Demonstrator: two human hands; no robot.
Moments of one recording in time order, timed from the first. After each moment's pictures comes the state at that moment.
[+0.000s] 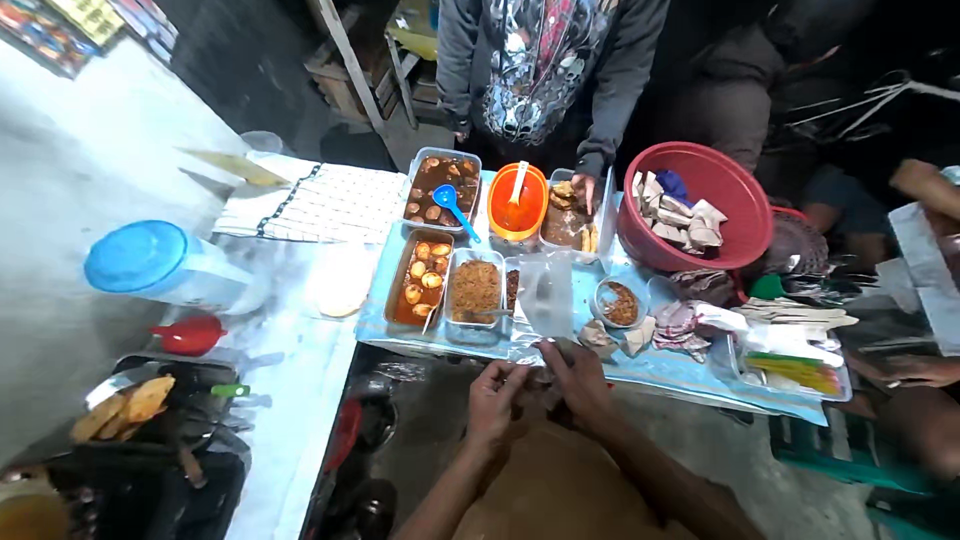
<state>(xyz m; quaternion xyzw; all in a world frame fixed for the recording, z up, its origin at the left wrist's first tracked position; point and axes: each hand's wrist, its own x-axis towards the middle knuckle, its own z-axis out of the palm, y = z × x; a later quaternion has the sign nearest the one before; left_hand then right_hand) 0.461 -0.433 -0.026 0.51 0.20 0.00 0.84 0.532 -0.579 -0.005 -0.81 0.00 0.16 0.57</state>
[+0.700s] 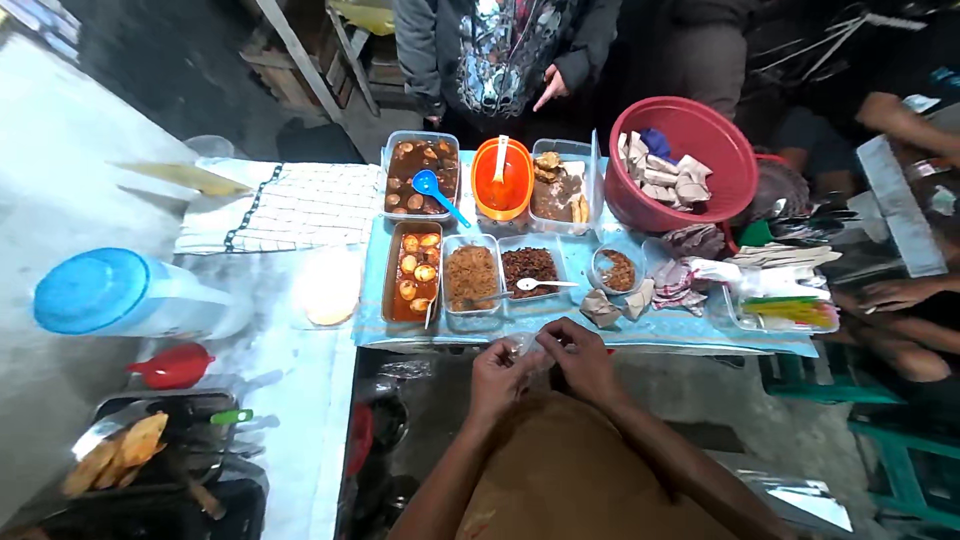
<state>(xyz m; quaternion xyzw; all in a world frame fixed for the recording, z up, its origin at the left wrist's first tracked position) 0.472 -0.397 -0.045 0.63 0.17 -0.07 0.75 0.515 -0.566 -0.019 -0.83 -0.07 0.09 0.54</state>
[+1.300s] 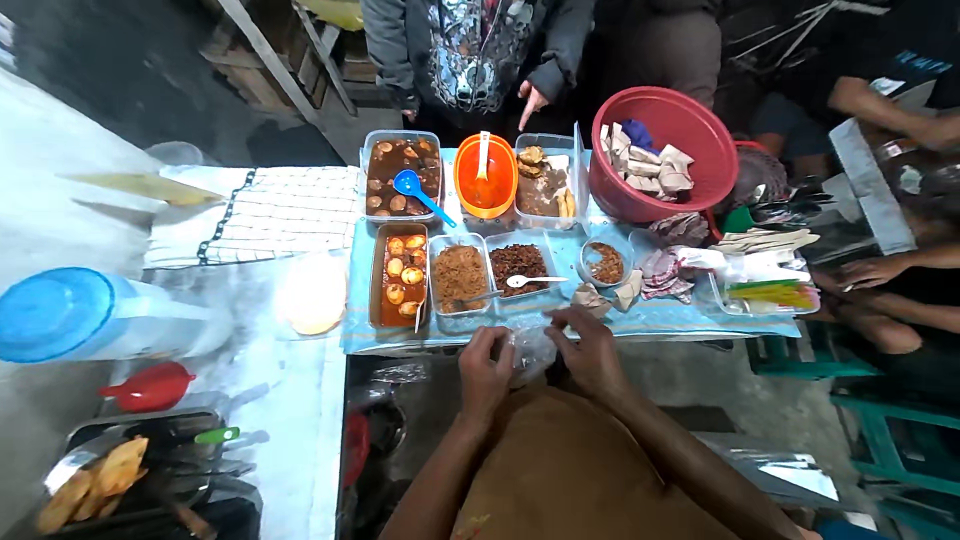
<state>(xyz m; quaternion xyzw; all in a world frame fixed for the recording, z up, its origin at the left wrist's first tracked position) 0.485 -0.390 -0.069 0.85 -0.01 0.12 0.52 0.515 -0.582 -0.017 -0.91 -0.11 -0.05 0.40</state>
